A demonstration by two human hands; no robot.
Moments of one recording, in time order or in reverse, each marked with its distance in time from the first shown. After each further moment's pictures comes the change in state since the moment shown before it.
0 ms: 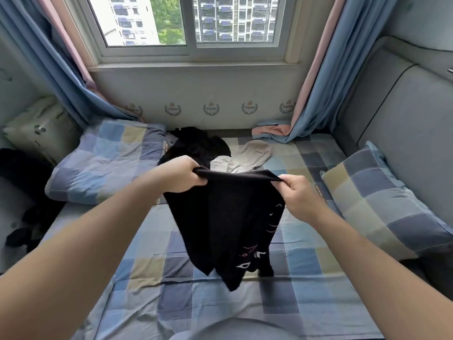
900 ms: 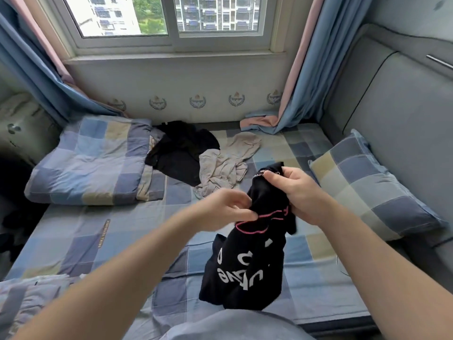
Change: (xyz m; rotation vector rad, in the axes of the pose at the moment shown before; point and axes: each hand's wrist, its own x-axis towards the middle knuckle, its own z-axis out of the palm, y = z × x) left_hand -0.017 0.045 0.106 -0.562 -0.329 0.401; right_hand -0.027 -0.021 -0.014 0.697 -0.169 0.238
